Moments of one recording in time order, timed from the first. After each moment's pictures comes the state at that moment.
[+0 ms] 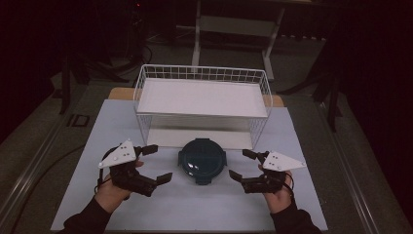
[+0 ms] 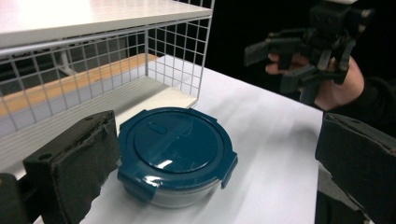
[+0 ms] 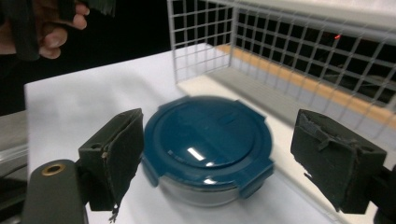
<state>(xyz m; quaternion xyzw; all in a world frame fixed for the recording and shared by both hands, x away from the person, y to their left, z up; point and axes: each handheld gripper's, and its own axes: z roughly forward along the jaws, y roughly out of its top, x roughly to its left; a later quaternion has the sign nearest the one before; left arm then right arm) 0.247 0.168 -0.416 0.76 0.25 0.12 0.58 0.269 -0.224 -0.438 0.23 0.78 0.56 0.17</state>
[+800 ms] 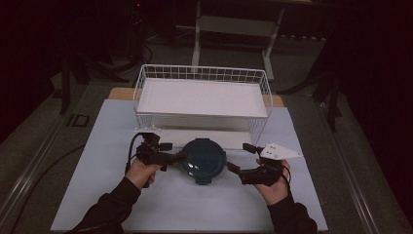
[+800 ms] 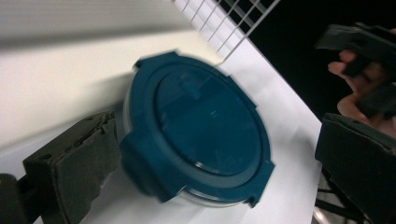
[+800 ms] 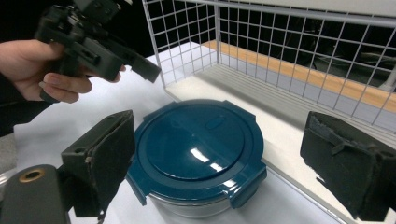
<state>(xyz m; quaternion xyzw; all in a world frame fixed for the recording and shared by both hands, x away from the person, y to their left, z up) 0.332 0.144 -0.468 0.73 0.45 -0.07 0.51 0.289 -0.217 -0.438 0.28 0.77 0.56 0.14</state>
